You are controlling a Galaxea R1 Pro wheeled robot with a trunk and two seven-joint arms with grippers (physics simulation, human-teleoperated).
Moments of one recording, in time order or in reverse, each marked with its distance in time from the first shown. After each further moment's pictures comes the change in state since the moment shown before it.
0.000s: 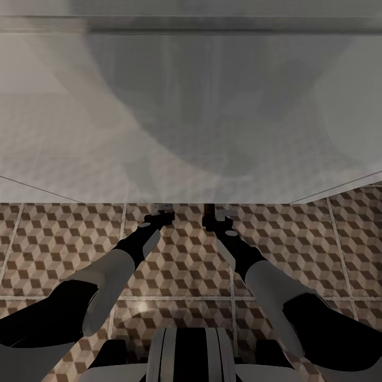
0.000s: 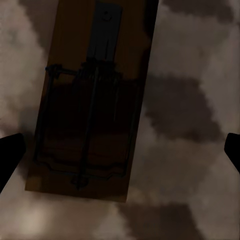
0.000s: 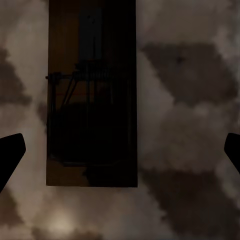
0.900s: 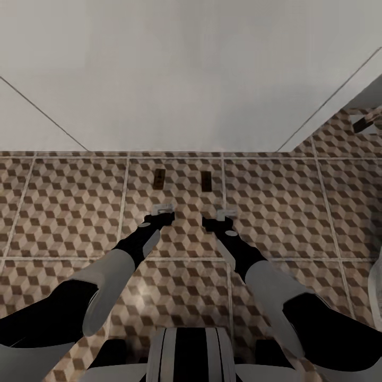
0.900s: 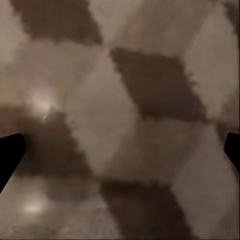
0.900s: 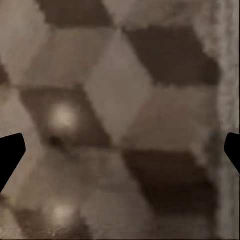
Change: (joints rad) left arm 0.000 0.000 0.001 0.001 0.000 0.001 0.000; right arm 0.000 0.000 0.001 0.000 0.000 0.000 0.000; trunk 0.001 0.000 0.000
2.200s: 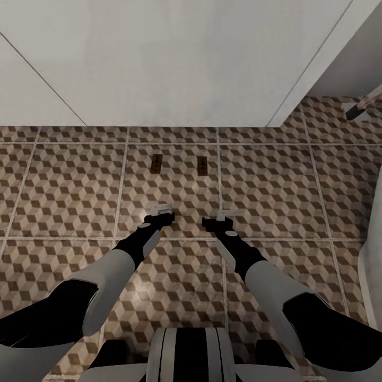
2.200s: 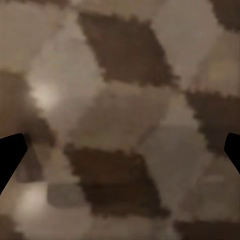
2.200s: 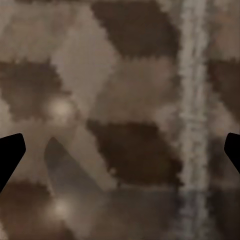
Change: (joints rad) left arm 0.000 0.000 -0.001 0.006 -0.003 -0.001 0.001; right arm 0.000 0.000 0.001 0.003 0.000 0.001 0.000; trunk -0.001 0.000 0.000
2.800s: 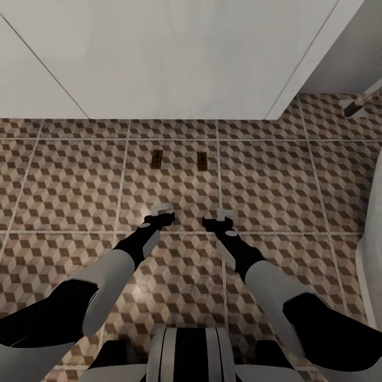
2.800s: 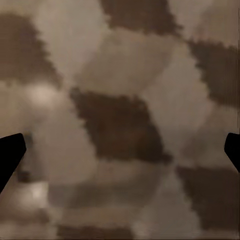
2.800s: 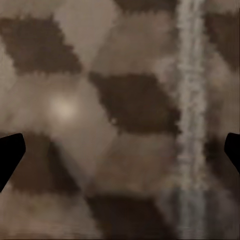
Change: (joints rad) left arm 0.000 0.000 0.003 0.001 0.006 0.001 -0.001; right arm 0.000 0.000 0.001 0.000 0.000 0.000 -0.001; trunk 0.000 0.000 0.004
